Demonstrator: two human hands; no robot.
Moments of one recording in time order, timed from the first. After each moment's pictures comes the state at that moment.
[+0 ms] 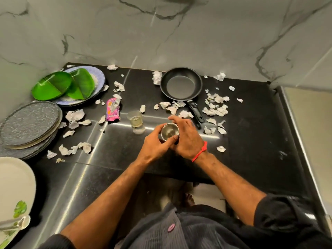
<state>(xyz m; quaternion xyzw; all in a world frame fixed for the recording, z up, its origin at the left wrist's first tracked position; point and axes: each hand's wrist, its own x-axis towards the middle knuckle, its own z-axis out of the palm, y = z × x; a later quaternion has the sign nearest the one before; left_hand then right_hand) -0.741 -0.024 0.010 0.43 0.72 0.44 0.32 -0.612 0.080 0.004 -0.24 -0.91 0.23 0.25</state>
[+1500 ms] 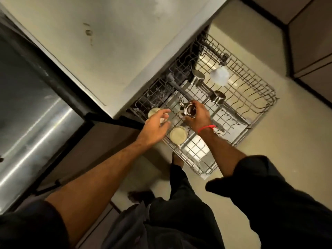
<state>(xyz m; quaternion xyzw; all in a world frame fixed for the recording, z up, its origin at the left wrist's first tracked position) -0.118 0.048 -0.114 0.67 0.52 0.02 0.53 0.074 -0.005 -0.200 -0.82 -0.39 0.34 0.23</state>
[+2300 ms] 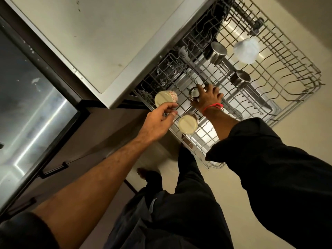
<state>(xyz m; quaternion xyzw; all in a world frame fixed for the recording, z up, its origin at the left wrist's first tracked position) -0.117 0.048 -0.130 0.60 0.57 0.00 0.57 0.086 0.034 -0.303 -0.81 -0.49 0.33 -0.05</state>
